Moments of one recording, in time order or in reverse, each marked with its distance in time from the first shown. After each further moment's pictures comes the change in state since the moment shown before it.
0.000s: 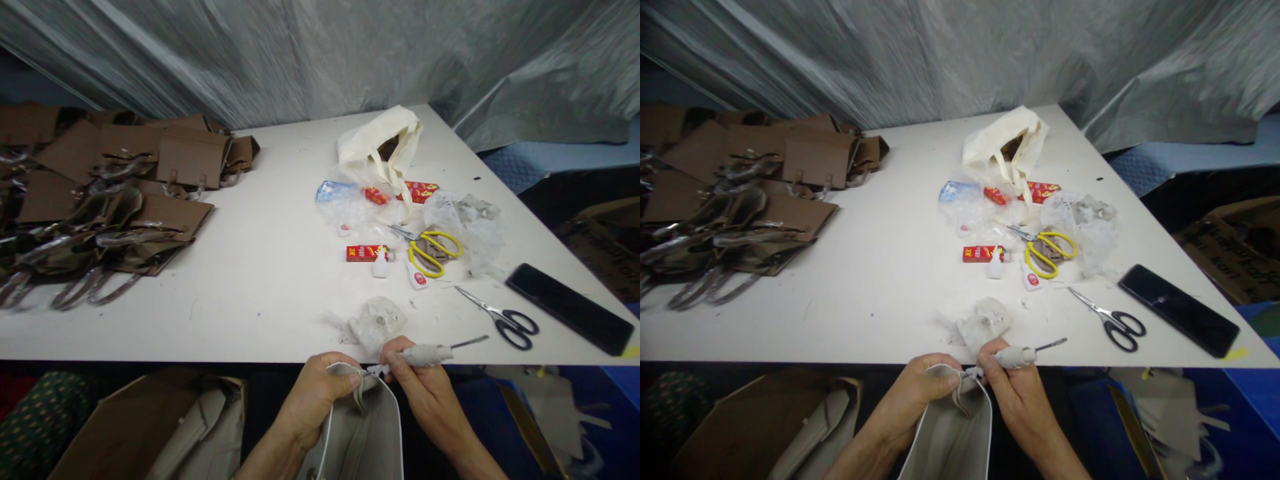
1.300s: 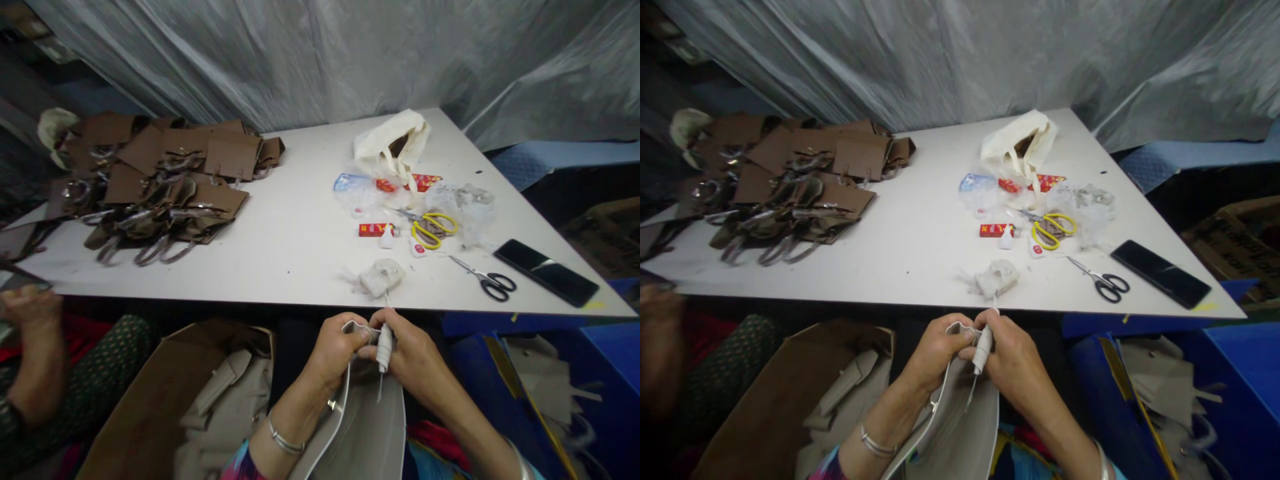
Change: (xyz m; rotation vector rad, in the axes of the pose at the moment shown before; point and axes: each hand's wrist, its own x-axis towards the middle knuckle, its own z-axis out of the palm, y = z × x) left_hand -0.067 -0.025 0.023 0.093 0.091 0.307; right_hand -0.066 -0.041 0.018 -0.327 -0.136 0.013
